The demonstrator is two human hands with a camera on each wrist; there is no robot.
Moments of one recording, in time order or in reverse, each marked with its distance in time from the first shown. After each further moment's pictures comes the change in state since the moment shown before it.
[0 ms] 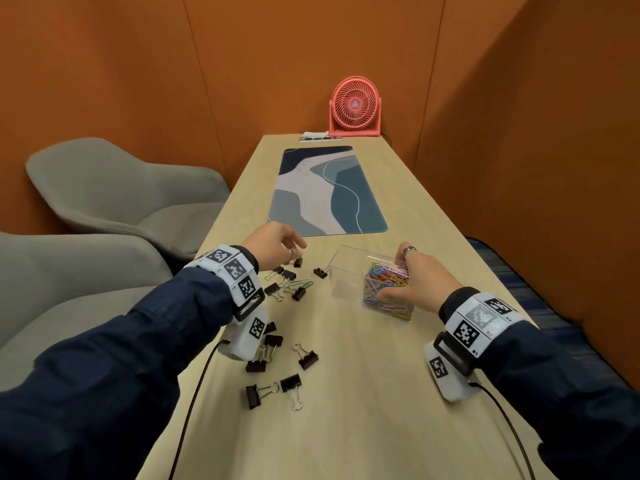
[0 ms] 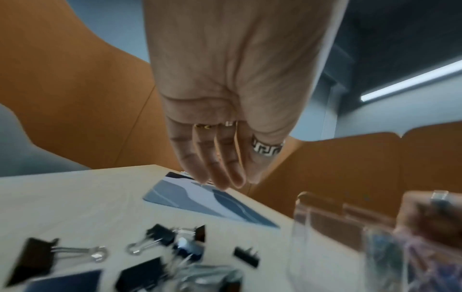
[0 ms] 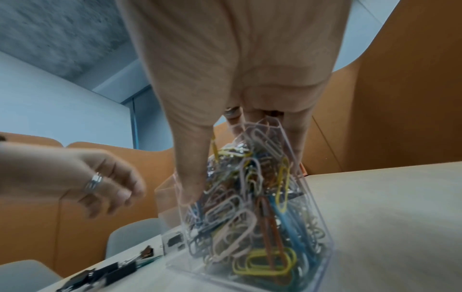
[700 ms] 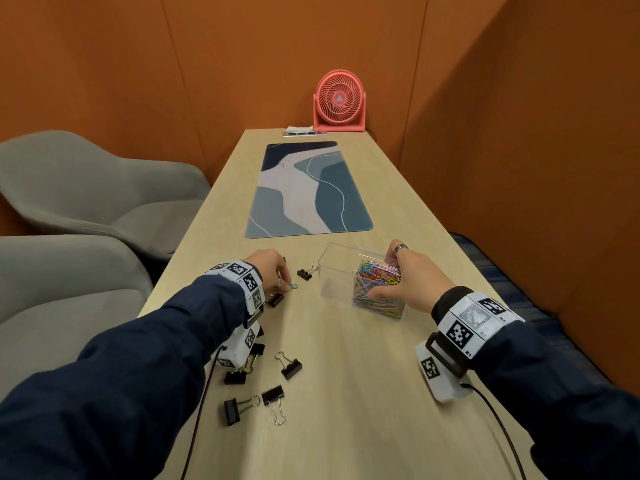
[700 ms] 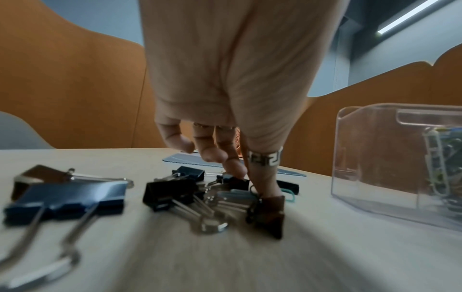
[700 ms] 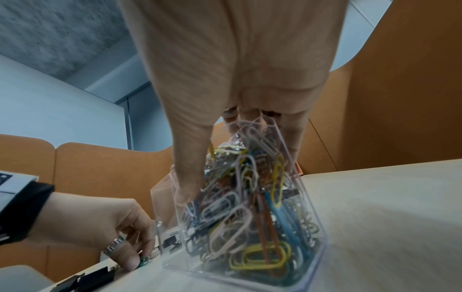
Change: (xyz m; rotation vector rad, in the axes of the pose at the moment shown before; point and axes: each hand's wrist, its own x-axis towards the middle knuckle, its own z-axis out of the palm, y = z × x) left_hand 0.040 -0.031 0.049 0.258 -0.198 -0.140; right_hand 0.005 0.006 -0.004 0.025 0.007 0.011
